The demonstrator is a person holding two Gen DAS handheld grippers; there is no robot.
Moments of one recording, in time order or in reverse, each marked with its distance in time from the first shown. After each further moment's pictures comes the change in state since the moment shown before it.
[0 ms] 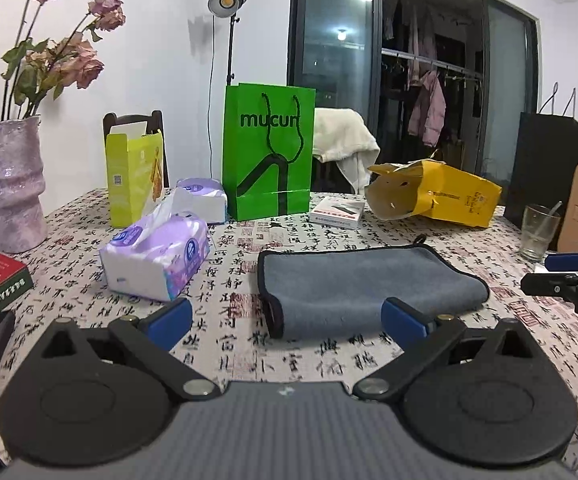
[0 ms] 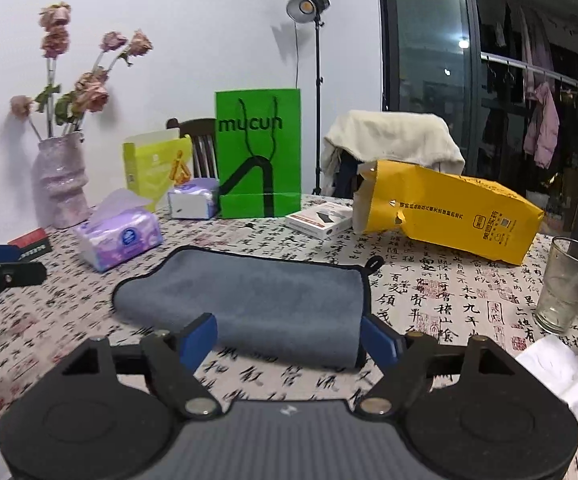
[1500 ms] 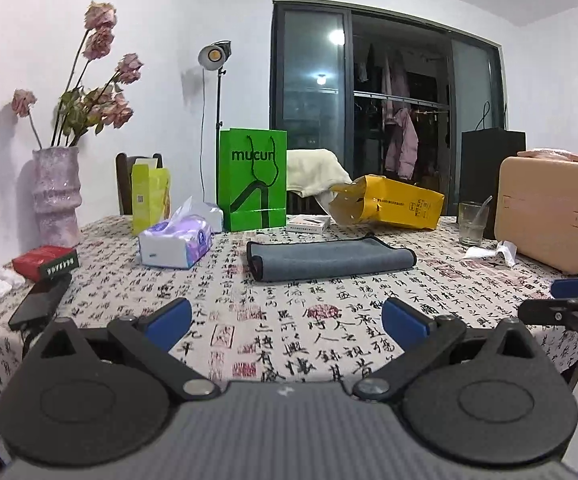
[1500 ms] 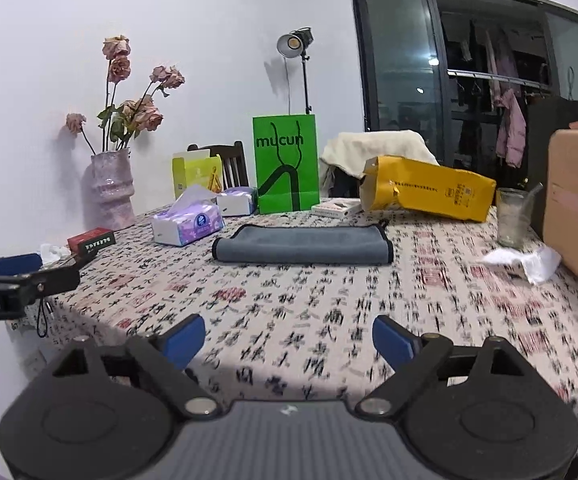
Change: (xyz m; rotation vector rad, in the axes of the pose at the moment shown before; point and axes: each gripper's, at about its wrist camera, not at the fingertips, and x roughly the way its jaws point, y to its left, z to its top) left arm -0.178 -0.018 -0.101 0.034 -0.149 -0.033; right arm -0.186 0.111 -0.123 0.084 -0.095 -0.049
